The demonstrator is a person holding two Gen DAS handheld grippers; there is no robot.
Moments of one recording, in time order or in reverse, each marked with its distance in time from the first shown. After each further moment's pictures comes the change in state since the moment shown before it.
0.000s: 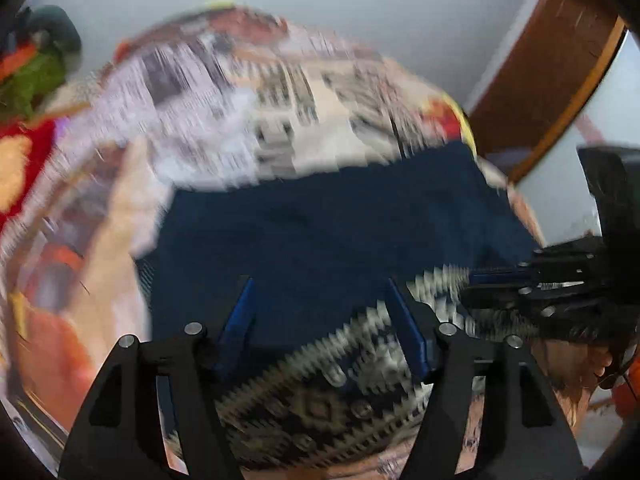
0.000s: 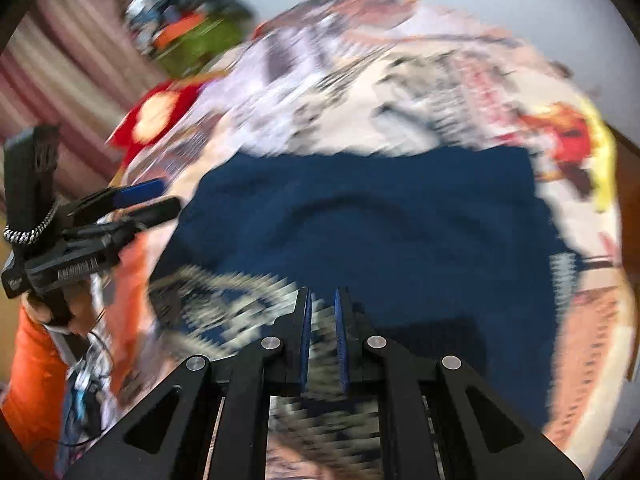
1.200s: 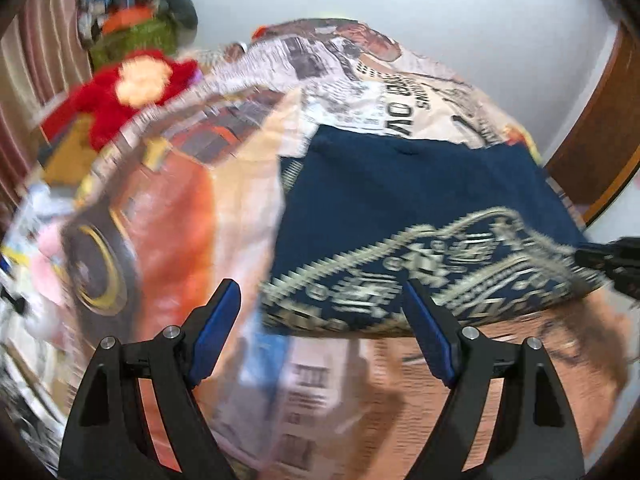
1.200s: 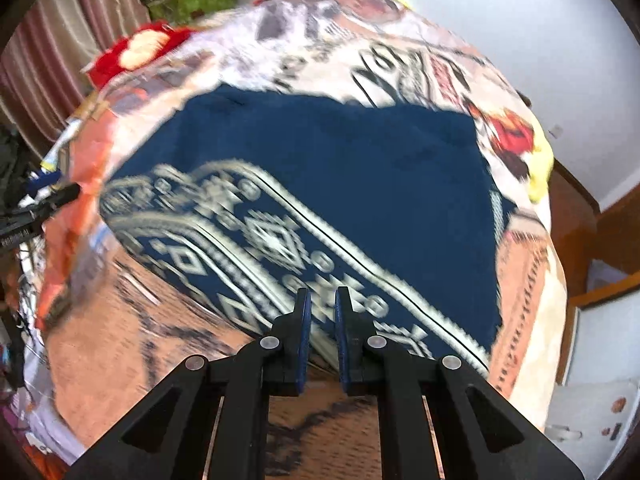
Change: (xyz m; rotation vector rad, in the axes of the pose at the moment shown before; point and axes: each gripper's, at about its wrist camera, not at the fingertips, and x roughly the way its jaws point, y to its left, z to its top) left arm -0.080 0.036 -0.121 -0.283 -0.145 0.218; right arm -0.038 0.020 -0.077 -0.155 -0.025 -0.293
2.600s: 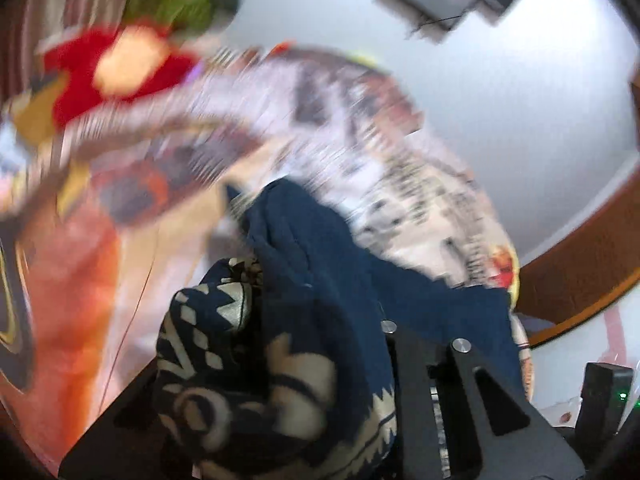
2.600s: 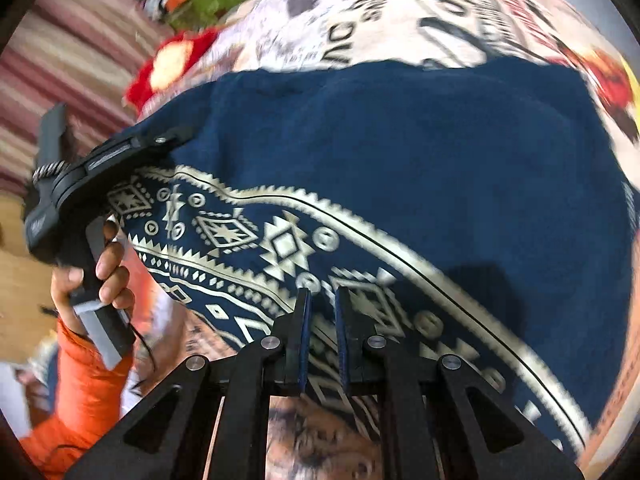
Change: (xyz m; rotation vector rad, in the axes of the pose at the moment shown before) left arm 0.046 -0.047 0.107 -0.273 -0.154 -0.089; right arm 0.057 -0.011 0.042 0.192 0.139 0.402
